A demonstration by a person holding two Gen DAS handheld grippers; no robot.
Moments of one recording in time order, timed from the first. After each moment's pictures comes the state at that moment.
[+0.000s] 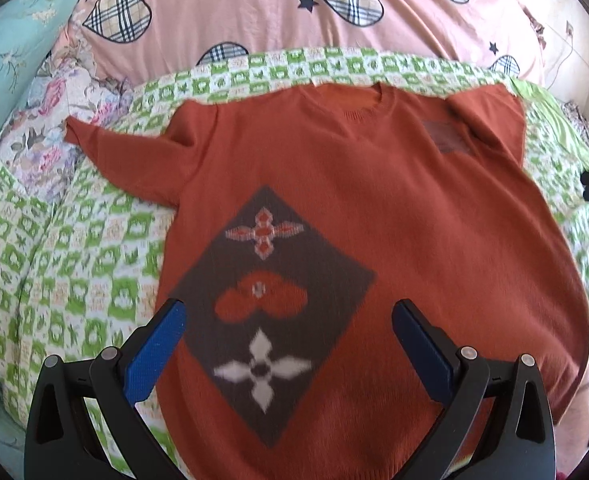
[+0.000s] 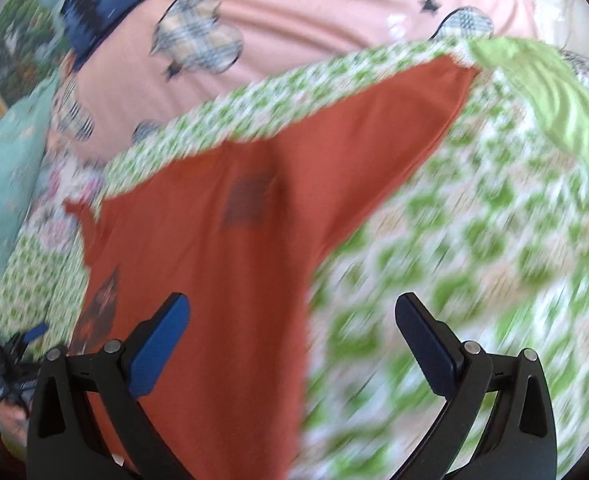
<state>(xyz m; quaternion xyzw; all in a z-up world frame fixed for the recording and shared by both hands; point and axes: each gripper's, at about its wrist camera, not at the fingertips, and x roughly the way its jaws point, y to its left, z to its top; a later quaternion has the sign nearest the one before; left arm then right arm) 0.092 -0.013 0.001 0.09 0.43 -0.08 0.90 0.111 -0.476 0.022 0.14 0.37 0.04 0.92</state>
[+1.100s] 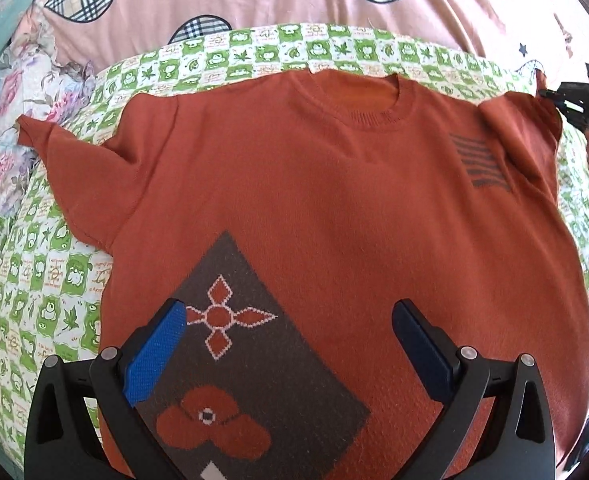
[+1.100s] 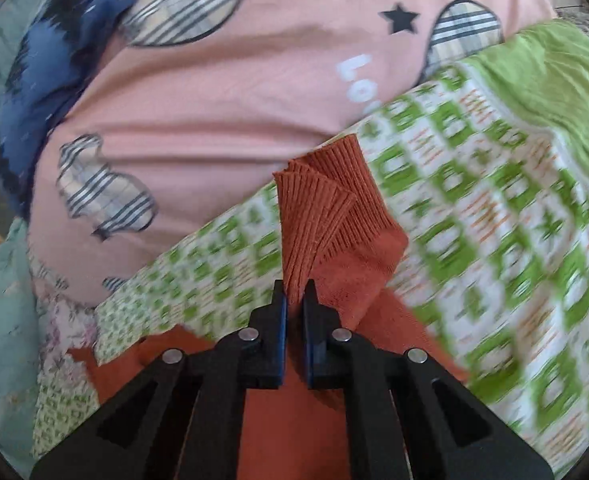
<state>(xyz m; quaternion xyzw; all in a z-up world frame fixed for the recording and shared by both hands) 0.197 -0.048 -0.031 0.07 0.48 -0.08 0.87 0.315 -0.571 0.048 0.28 0.32 0.06 0.90</state>
